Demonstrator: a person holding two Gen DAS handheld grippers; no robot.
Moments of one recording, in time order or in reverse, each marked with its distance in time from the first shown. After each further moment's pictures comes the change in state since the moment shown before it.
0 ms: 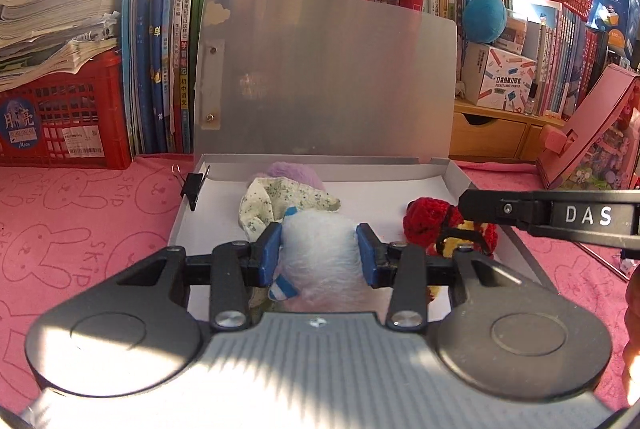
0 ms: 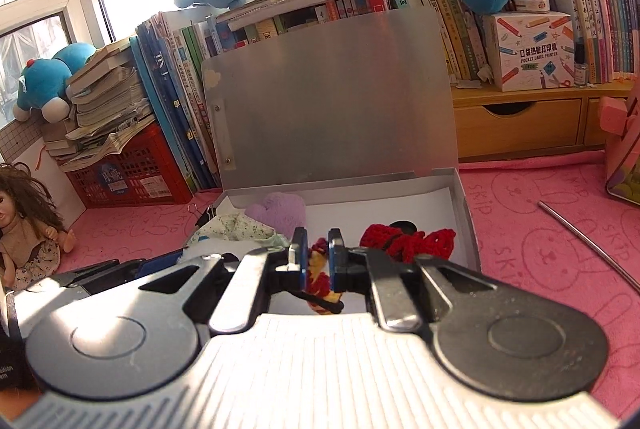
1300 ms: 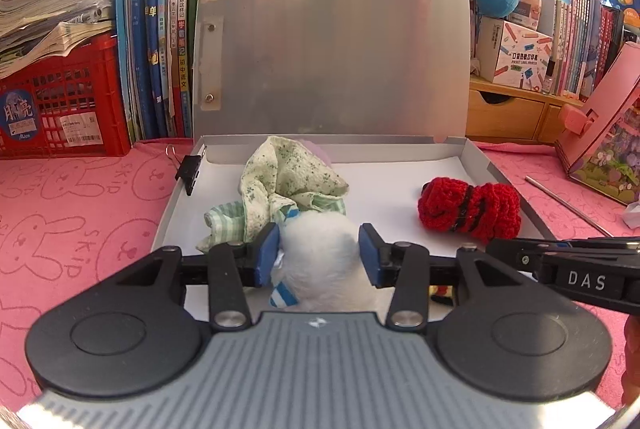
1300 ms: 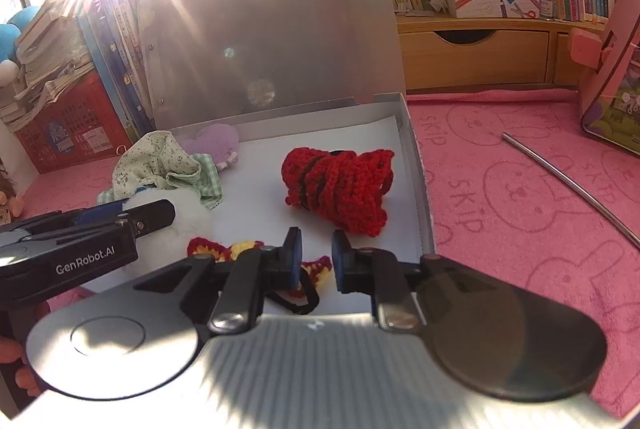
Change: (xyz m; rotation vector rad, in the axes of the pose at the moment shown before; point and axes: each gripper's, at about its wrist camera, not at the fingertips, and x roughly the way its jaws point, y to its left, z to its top) left arm 0.018 -0.008 -0.007 0.009 0.028 0.039; right arm 0.017 -0.039 -0.037 0.013 0.080 -0.088
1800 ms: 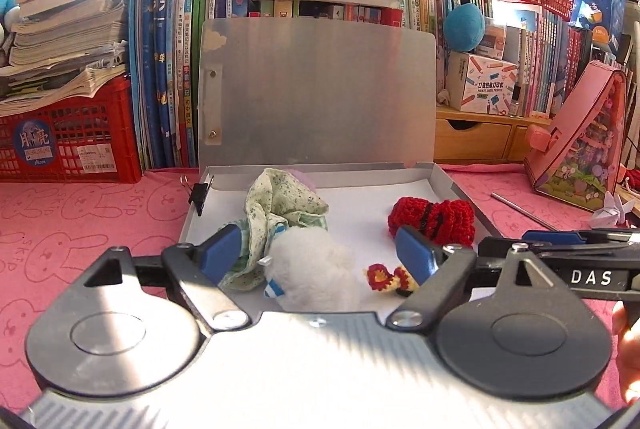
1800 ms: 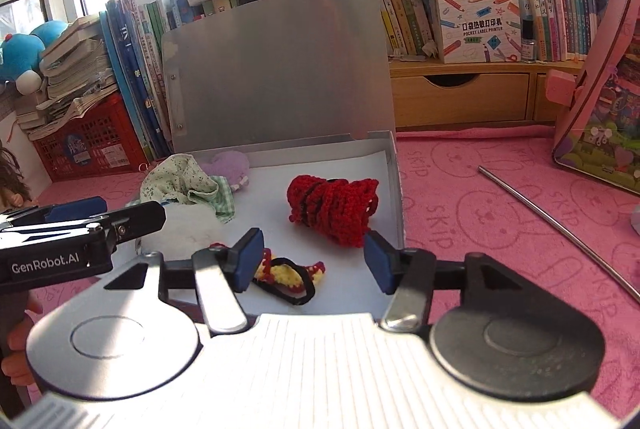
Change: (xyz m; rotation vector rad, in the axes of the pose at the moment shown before) left arm -0.066 -0.007 -0.002 0.029 -0.088 -0.022; right arm -0.052 -0.002 -0.006 -0.040 -0.094 0.014
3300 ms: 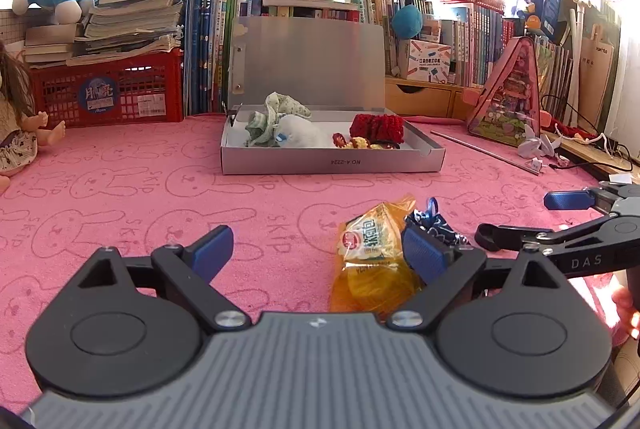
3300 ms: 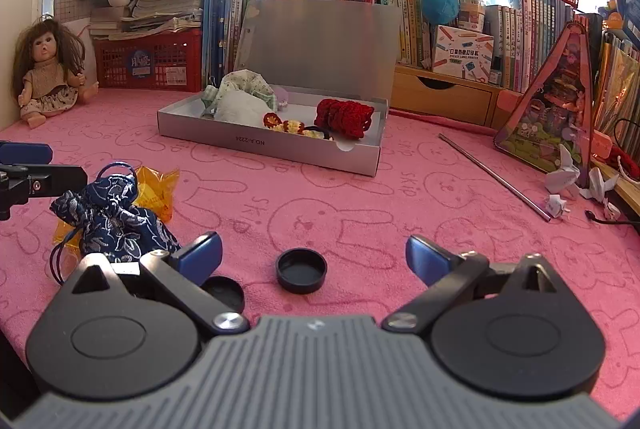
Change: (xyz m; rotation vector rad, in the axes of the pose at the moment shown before) left arm -0.205 -0.006 -0.162 0.024 -0.060 -0.035; right arm -0.149 0.021 -0.142 -0.276 -0.067 -0.062
